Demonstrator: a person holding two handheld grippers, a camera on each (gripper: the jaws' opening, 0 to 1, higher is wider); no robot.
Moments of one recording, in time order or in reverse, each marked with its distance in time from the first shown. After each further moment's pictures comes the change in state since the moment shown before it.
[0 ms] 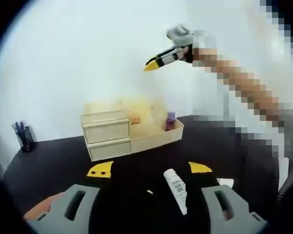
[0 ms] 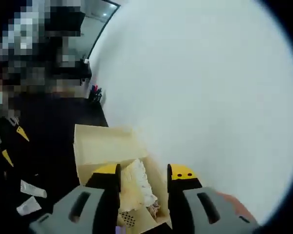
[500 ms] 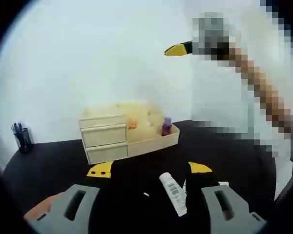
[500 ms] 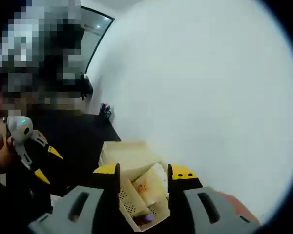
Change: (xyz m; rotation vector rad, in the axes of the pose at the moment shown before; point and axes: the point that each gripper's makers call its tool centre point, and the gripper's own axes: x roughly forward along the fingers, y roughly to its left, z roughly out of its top) left arm 0.000 -0.002 0.003 -0.008 -0.018 -0.025; right arm -0.108 0.080 0.026 -0.031 -0.080 0.048
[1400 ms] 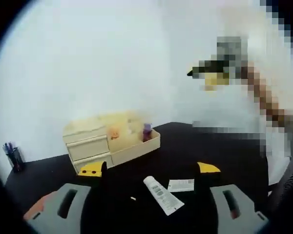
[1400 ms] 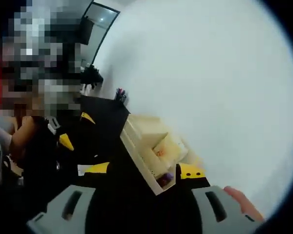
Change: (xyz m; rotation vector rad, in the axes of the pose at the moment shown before) left arm -0.019 -0.053 0.006 0.112 -0.049 -0.200; right arm -0.107 0.068 -0.081 0.026 0.071 0.043
